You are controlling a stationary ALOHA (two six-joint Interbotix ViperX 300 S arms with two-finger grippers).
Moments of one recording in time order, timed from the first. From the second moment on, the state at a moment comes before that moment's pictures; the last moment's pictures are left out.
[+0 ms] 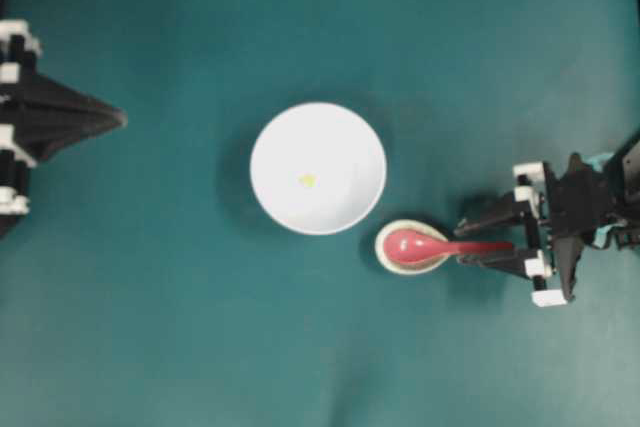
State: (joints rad) left arm 0.04 -0.97 1.18 0.01 -0.26 -0.01; right arm 0.40 0.08 1.35 0.35 -1.12 0.11
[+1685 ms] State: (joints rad) left arm 0.04 -0.97 1.18 0.01 -0.26 0.00; right arm 0.41 0.13 1.34 0.36 -1.10 0.09
